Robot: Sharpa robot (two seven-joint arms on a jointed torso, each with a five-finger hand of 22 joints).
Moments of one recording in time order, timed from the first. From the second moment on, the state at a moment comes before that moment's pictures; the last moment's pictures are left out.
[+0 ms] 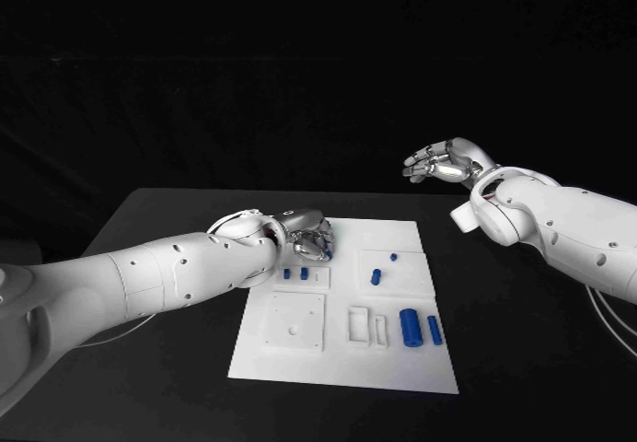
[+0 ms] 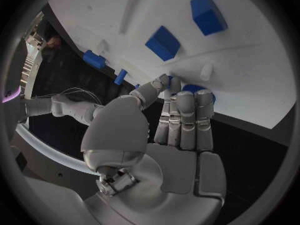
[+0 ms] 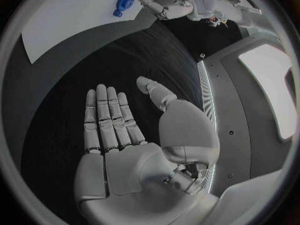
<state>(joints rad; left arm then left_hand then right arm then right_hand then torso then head) 1.33 -0.48 -0.21 1.11 -1.24 -0.24 0.05 1.16 -0.07 0.66 -0.27 0.06 1.06 0.09 0.18 0.67 1.28 0.03 0.23 0.22 1.19 -0.08 1.34 0.44 0.06 0.98 -0.15 0.97 1.31 1.28 -0.66 0.12 1.04 -0.78 -0.25 0.16 1.02 -0.10 0.53 -0.29 0.43 0.80 0.21 0.31 0.39 1.00 0.16 0.23 0.07 0.93 0.14 0.32 0.48 0.26 0.64 0.26 0.32 0.96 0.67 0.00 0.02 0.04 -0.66</state>
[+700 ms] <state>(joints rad) 1.33 -0.55 -0.15 1.17 -1.14 -0.23 0.04 1.16 -0.06 0.67 -0.27 0.05 1.06 0.09 0.19 0.66 1.29 0.03 0.21 0.22 1.21 -0.08 1.34 0.44 0.06 1.00 -0.15 0.98 1.31 1.28 -0.66 0.12 1.04 -0.78 -0.25 0.16 1.02 -0.10 0.53 -0.29 0.43 0.80 0.21 0.31 0.39 1.00 0.16 0.23 0.07 0.93 0.14 0.32 0.48 0.26 0.64 0.26 0.31 0.96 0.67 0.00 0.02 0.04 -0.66</state>
